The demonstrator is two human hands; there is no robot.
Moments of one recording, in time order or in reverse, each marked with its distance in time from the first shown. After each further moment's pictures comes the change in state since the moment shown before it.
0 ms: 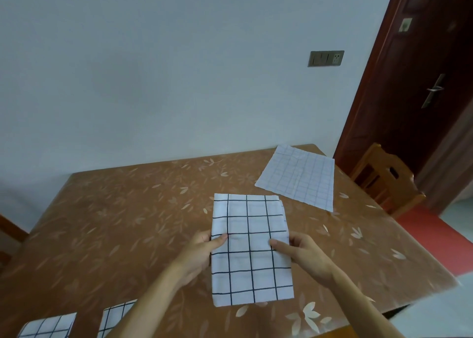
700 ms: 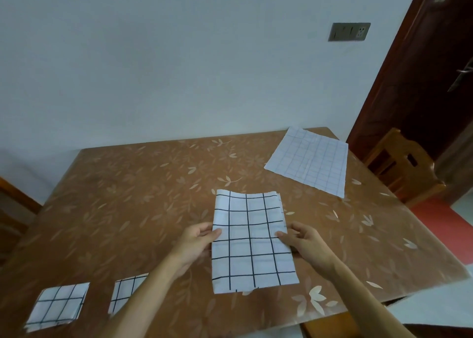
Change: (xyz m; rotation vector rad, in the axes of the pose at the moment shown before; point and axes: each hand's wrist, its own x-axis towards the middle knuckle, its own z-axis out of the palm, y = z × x) left_hand -0.005 -0.030 -0.029 0.107 0.206 -0.035; right_hand 0.019 0.030 0.014 0.083 0.057 0.125
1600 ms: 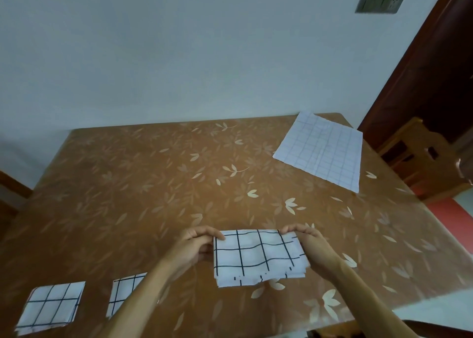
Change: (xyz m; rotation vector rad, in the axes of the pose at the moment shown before) left_hand 0.033 -0.026 -0.041 -0.103 -0.108 -0.078; right_hand 0.060 0.027 0.017 0.190 0.019 0.150
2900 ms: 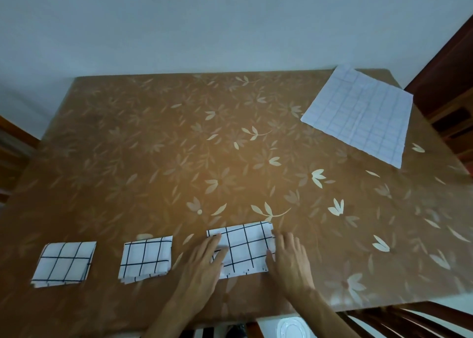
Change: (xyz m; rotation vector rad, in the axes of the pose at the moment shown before) left_hand 0.003 -0.185 -0.019 1.418 0.187 0.373; right_hand 0.034 0.145 0.072 -1.433 0.266 -0.339
